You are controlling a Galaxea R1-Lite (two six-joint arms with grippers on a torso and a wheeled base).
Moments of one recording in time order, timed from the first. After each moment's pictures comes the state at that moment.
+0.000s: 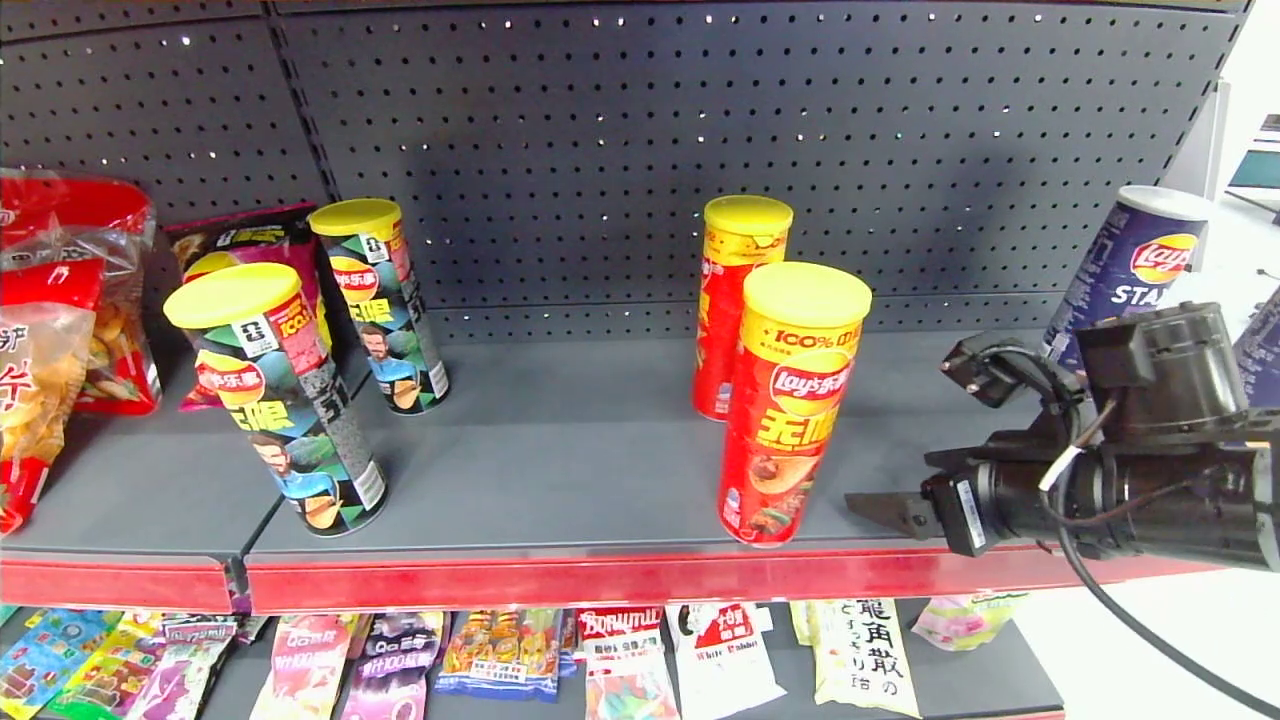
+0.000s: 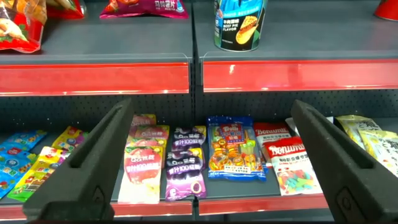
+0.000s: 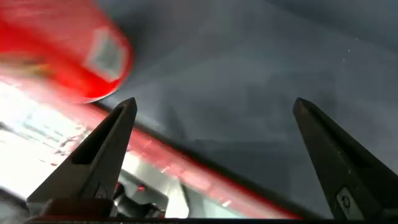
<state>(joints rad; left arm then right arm) 0.00 0.00 0.00 0.00 -0.03 -0.01 0.40 1.53 -0.74 -0.14 0.07 -0.05</state>
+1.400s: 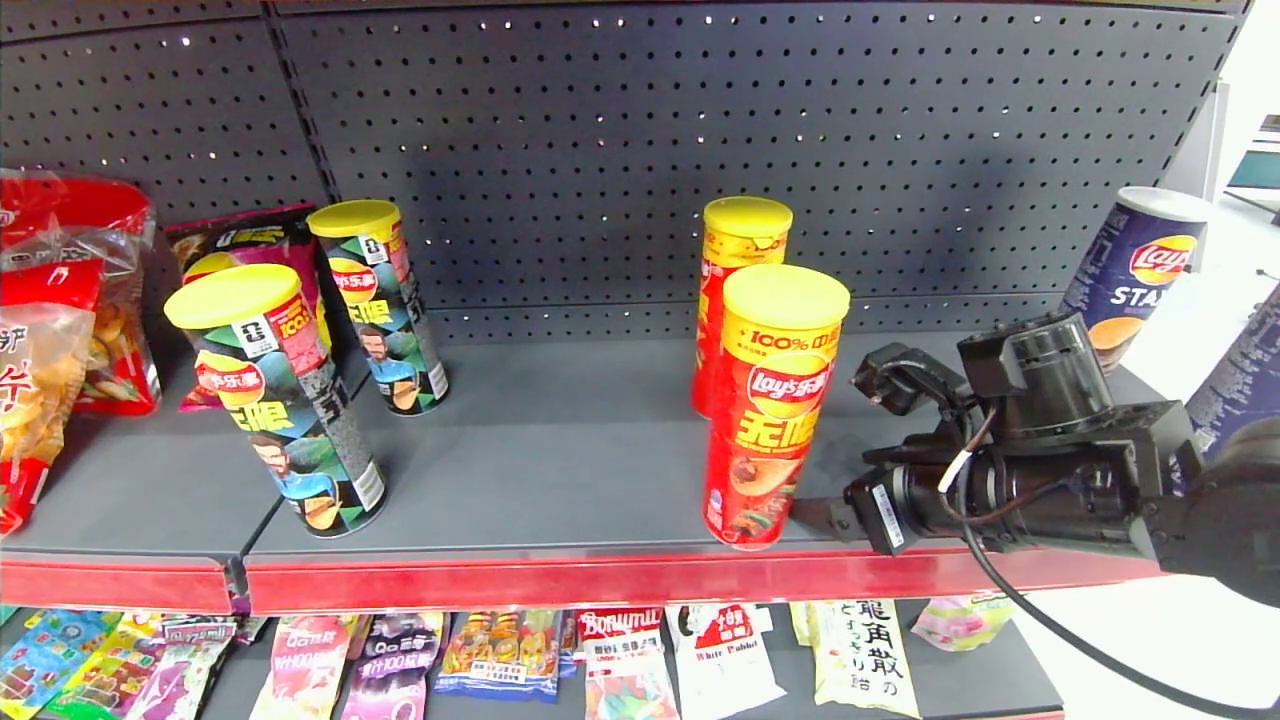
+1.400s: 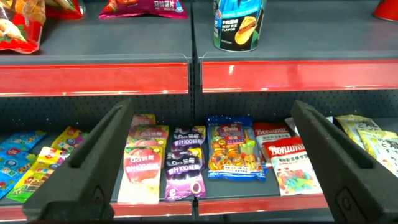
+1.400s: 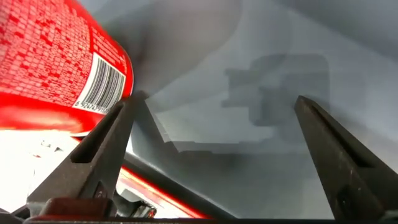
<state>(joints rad) 0.00 0.00 0.00 0.00 -0.03 -0.01 0.52 1.67 -0.82 -0.15 0.00 -0.04</state>
